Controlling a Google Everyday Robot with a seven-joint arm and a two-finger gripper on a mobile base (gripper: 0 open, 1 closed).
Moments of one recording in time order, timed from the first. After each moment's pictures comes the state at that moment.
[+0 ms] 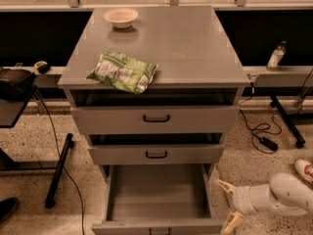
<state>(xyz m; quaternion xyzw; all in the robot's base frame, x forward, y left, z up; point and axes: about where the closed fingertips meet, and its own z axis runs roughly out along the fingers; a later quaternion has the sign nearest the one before) 0.442 -0.246 0.397 -0.65 0.66 0.21 0.32</state>
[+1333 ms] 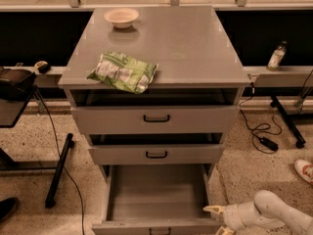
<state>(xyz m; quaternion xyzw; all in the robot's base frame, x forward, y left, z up) 0.417 -0.241 0.252 -0.66 0.63 0.28 0.30</state>
